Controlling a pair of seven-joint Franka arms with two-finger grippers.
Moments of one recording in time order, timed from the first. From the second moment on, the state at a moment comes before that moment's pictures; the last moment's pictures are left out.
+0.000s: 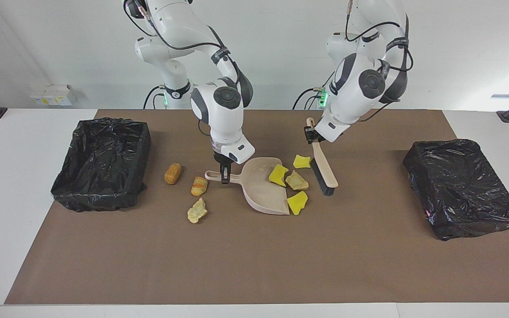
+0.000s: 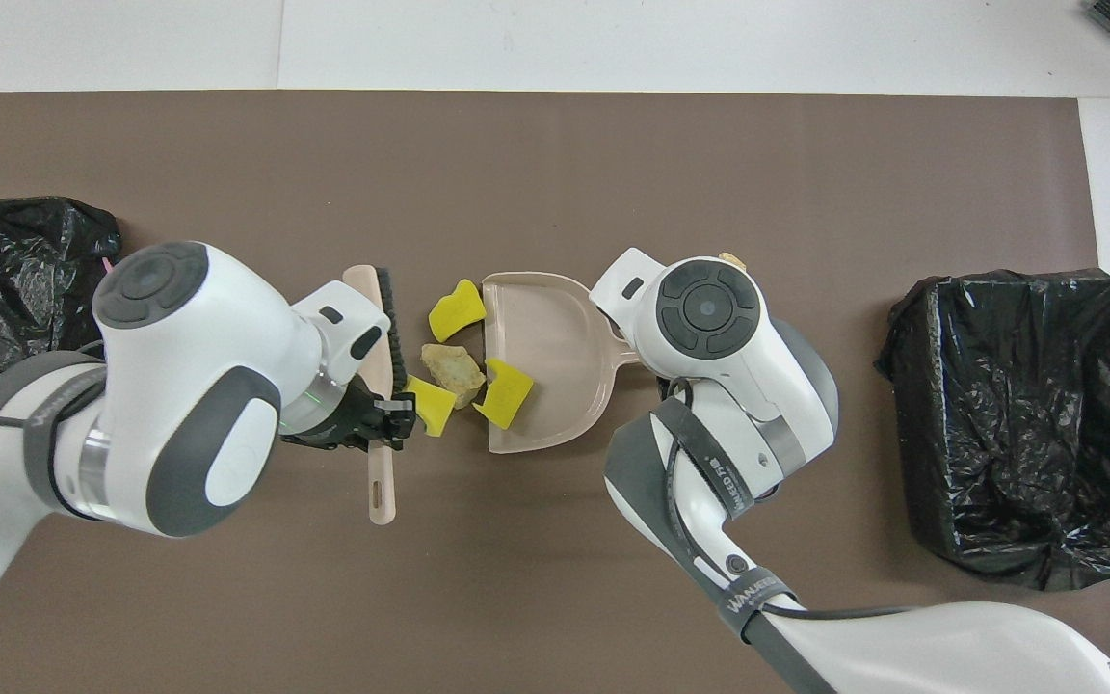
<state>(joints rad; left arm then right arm) -0.31 0.03 -0.04 -2.00 -0.28 1.86 -0.38 0.34 0.30 0.12 -1.85 -0.19 2.17 -1.04</state>
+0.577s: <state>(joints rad) -0.23 0.13 -0.06 -2.04 -0.36 2.16 -0.57 0.34 0.30 0.12 -1.86 -0.19 2.17 -1.04</state>
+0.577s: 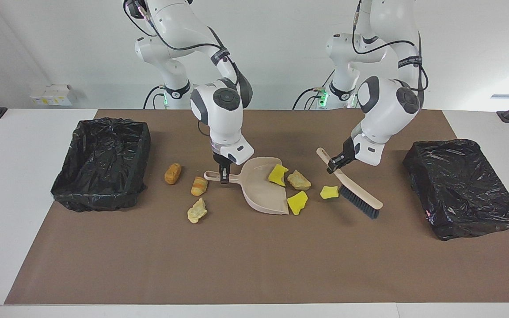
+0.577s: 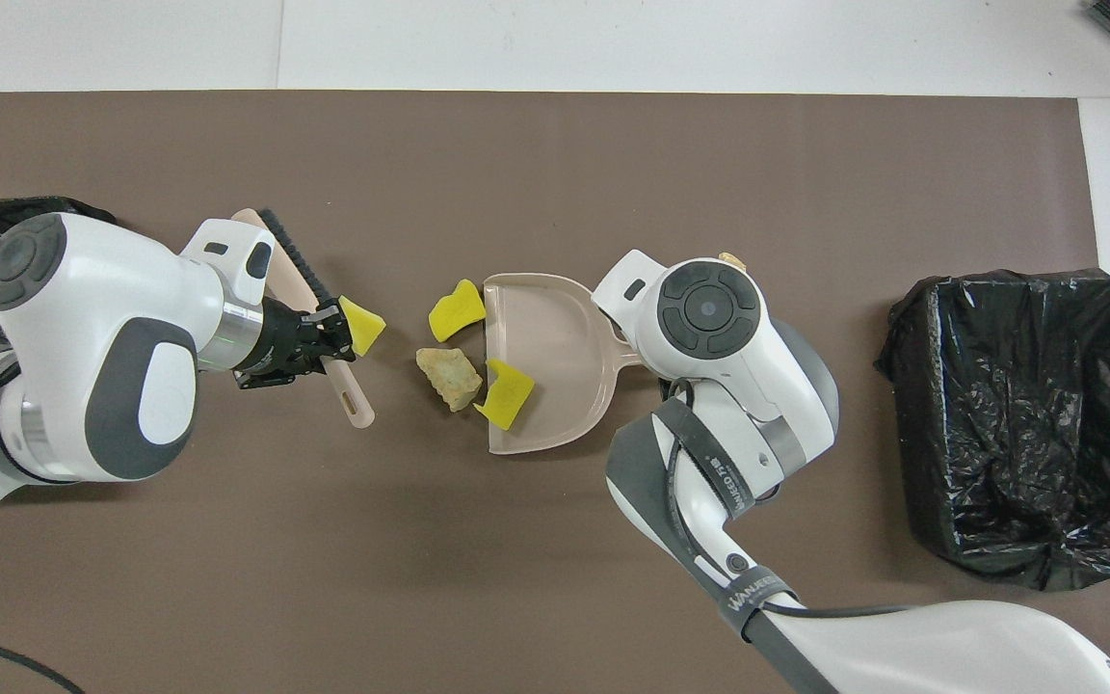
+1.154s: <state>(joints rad) -0.32 0.09 -0.06 -2.07 -0.28 1.83 -0.59 0.34 0.30 0.12 -1.86 -0.19 2.17 -1.04</state>
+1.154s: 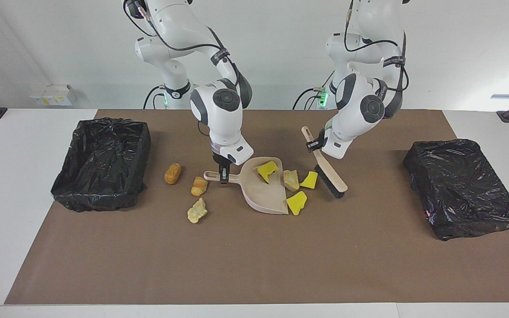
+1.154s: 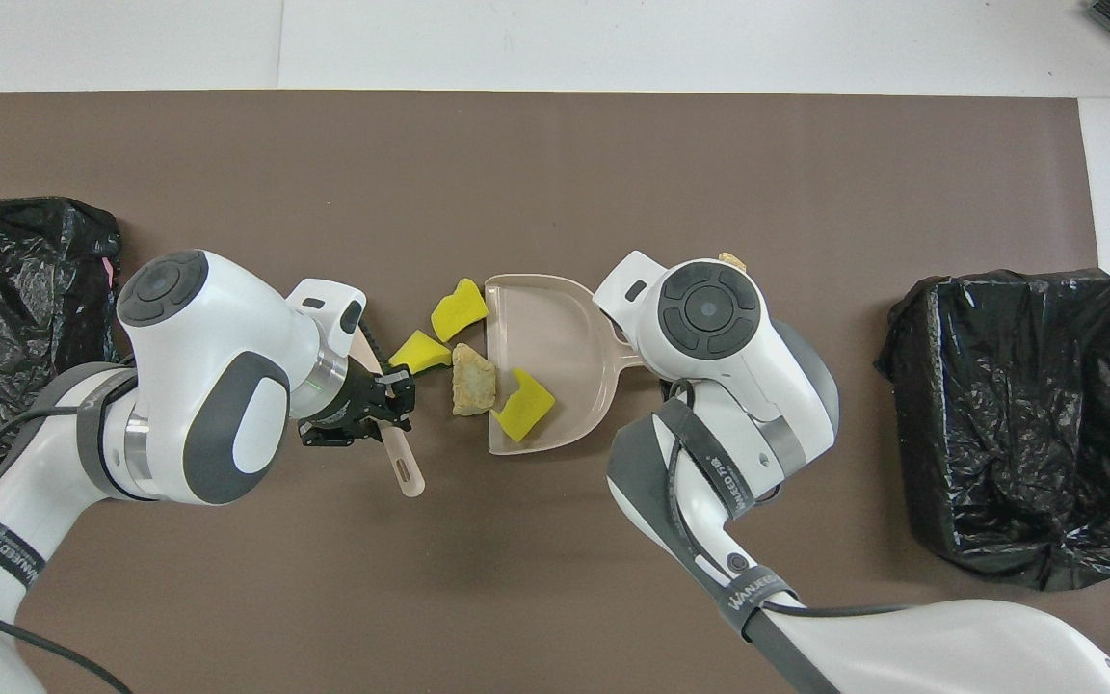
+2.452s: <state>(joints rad) -0.49 0.09 -0.07 -2.12 -0.35 2.13 -0.64 0.34 0.30 0.12 -1.87 -0.19 2.16 -1.01</state>
